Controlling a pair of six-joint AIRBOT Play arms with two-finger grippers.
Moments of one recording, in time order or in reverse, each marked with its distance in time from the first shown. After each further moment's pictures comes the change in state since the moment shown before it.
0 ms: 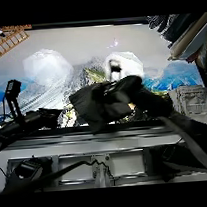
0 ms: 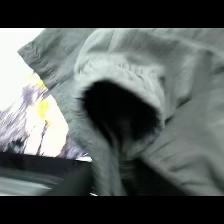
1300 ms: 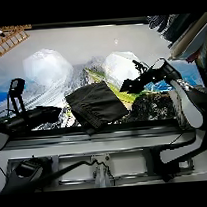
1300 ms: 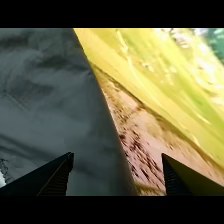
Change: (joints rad) left arm 0.002 -0.084 -0.005 0.087 0.053 -0.053; right arm -0.812 -0.358 -0.005 0.711 0.245 -1.224
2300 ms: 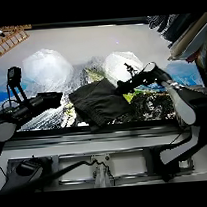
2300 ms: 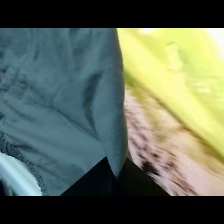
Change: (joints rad) left arm 0.000 -0.093 0.000 -0.003 0.266 0.000; right arm 0.027 -0.012 -0.001 0.090 -0.049 0.006
